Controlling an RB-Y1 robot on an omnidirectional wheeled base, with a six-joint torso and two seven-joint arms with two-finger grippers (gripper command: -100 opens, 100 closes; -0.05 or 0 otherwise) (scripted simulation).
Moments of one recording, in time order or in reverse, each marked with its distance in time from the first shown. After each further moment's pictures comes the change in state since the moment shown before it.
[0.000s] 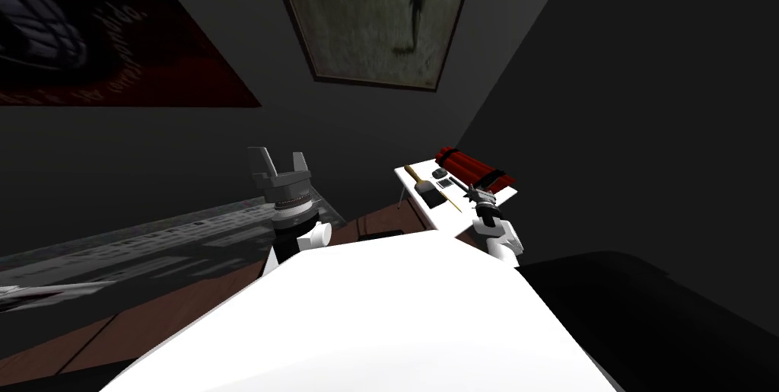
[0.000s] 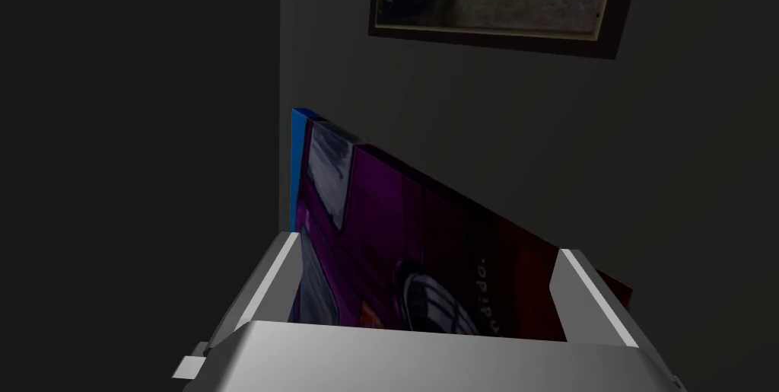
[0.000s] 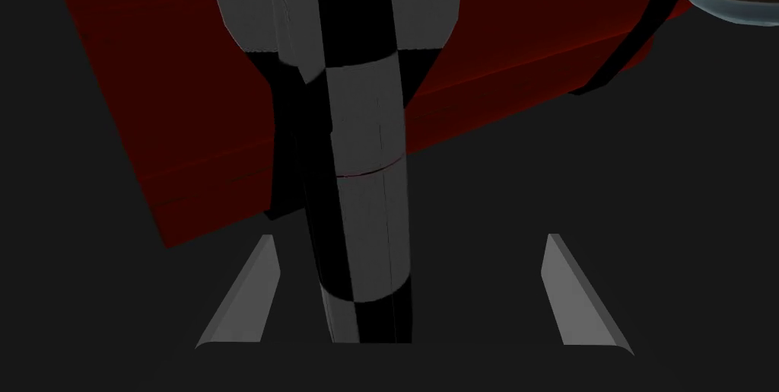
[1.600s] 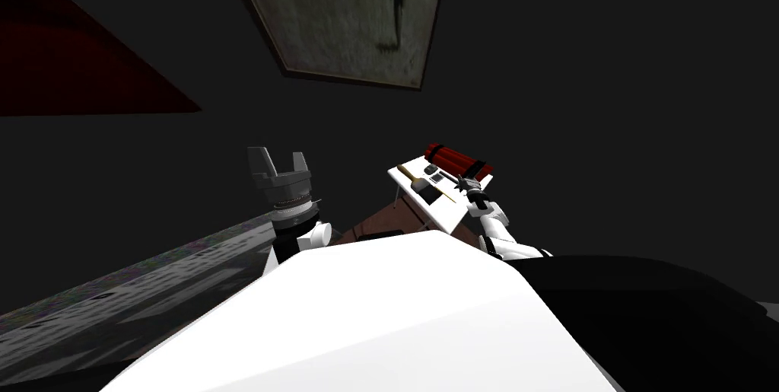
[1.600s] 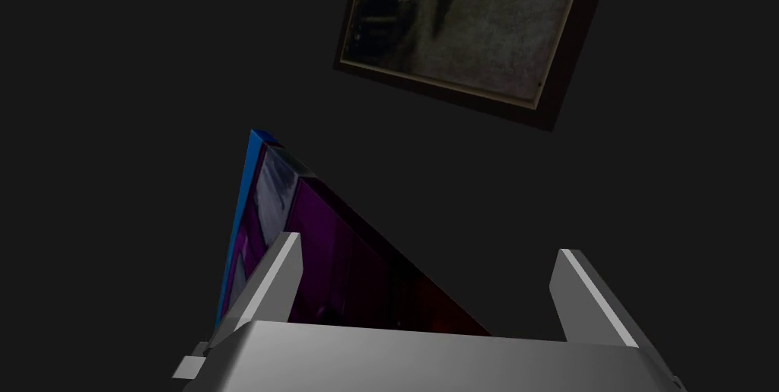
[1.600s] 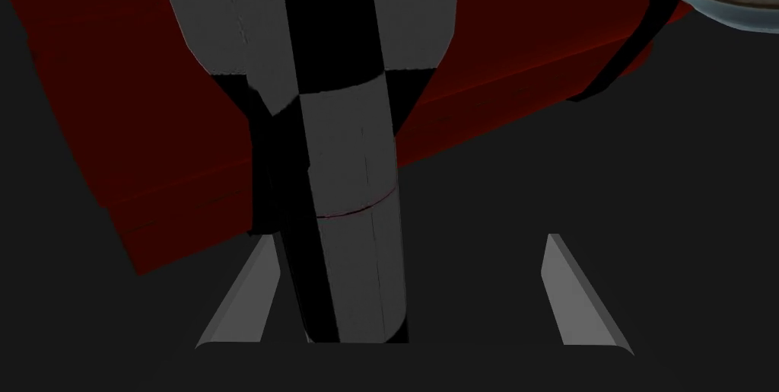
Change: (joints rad) left arm 0.000 0.000 0.000 0.000 0.000 0.000 0.000; right arm -0.303 -0.249 0.207 0.507 -0.129 -0.225 0.054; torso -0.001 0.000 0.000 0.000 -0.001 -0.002
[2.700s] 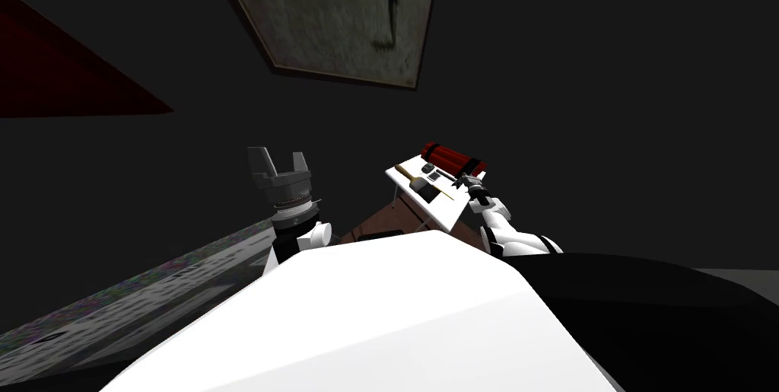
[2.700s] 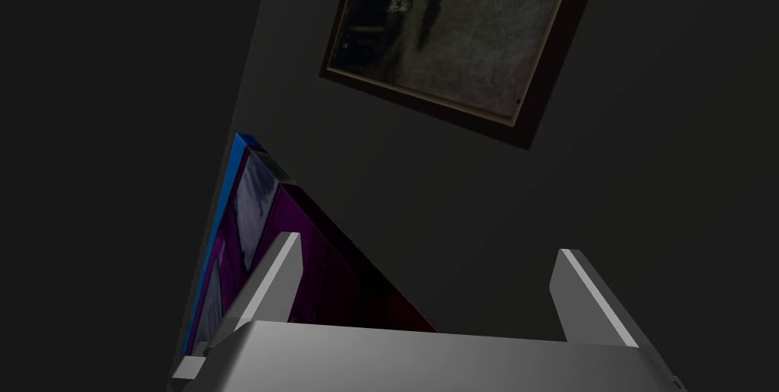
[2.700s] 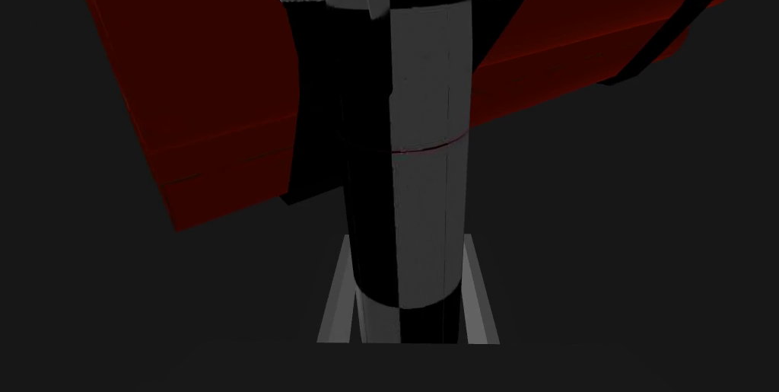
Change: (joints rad) left arm 0.000 0.000 0.000 0.000 0.000 0.000 0.000; right arm -0.095 -0.082 0.064 0.157 -0.039 -0.071 0.011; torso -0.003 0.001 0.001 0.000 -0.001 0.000
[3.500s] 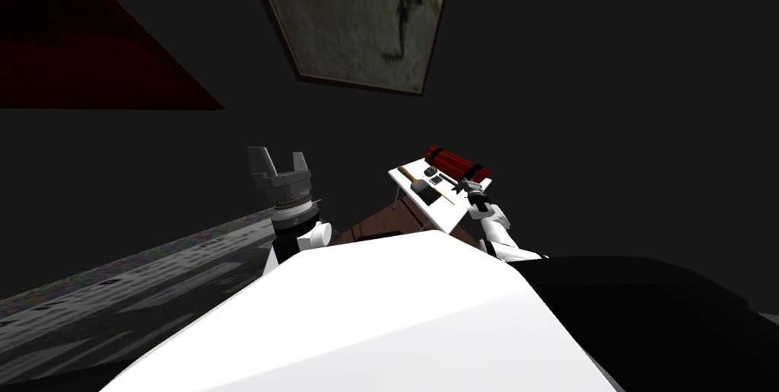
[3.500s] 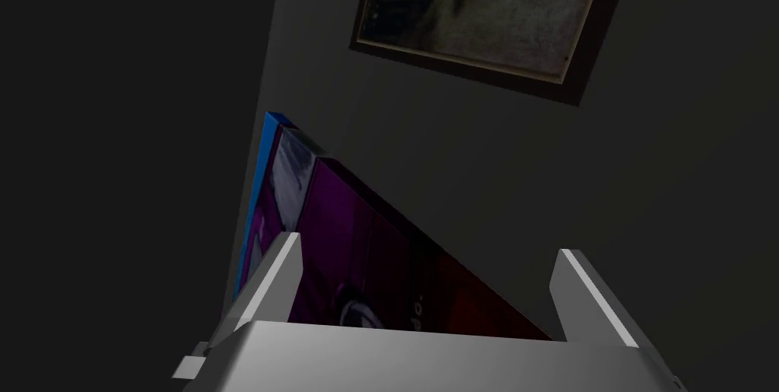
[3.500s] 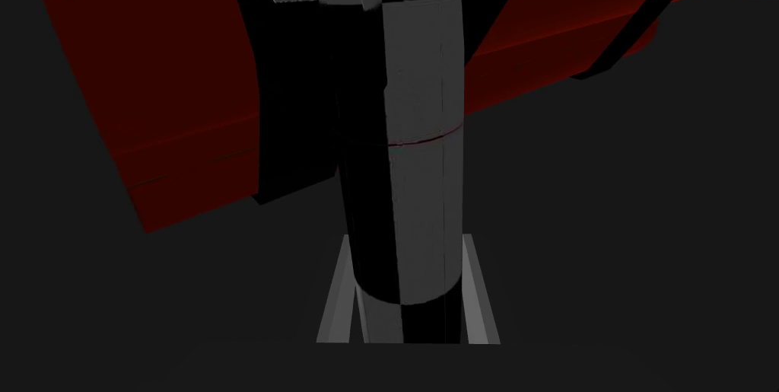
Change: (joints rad) left arm 0.000 0.000 0.000 0.000 0.000 0.000 0.000; right arm 0.136 0.107 -0.091 -0.208 0.054 0.106 -0.024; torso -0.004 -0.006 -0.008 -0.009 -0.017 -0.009
